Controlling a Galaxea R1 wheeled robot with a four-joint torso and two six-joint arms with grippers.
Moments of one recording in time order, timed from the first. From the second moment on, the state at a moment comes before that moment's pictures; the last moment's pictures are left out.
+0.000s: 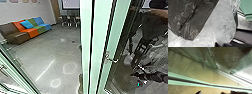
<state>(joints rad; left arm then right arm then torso) 1.45 2.95 -2.54 -0.02 -0.07 0.00 -0.40 2.19 -1.92 -0.39 -0.43 1.10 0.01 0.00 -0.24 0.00</state>
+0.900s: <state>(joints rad) 1.45 2.96 -2.54 -0.02 -0.07 0.00 -0.42 2.12 -1.99 -0.82 -0.54 1.05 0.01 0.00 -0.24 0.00</state>
